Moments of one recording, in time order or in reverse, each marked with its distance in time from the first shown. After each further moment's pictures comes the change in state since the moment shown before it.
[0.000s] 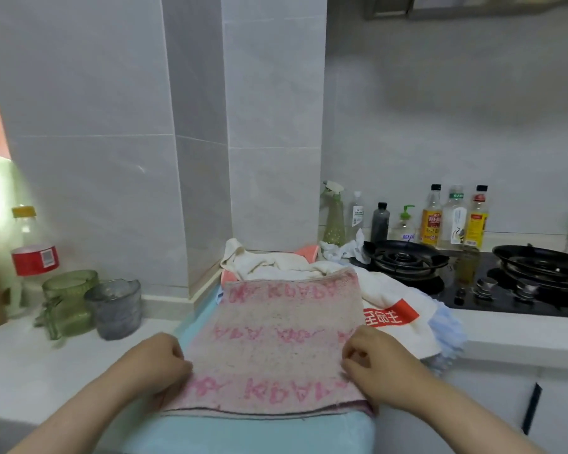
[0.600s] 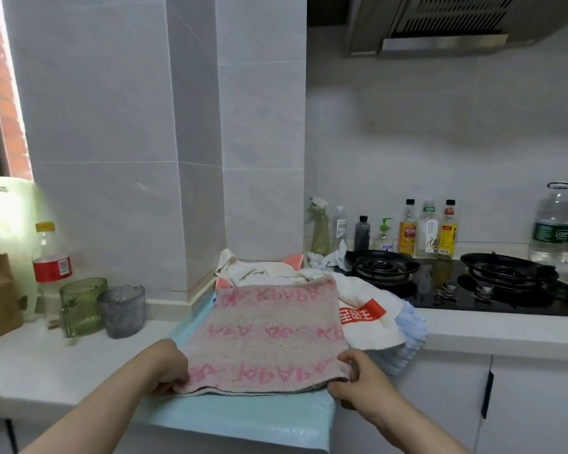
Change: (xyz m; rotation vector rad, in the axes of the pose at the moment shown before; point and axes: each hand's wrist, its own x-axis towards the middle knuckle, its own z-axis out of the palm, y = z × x) left_hand -0.038 0.019 0.001 -0.173 -0.102 -0.237; right_hand -0.067 -0.021 0.015 0.974 0.009 0.524
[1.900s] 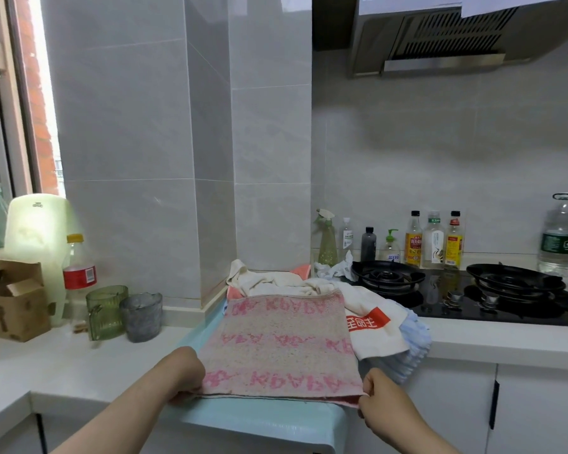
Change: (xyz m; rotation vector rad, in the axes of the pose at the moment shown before) left_hand -0.022 0.003 0.007 0.241 0.056 0.050; right_hand -0.025 0.007 -0.014 -0.561 0.169 -0.050
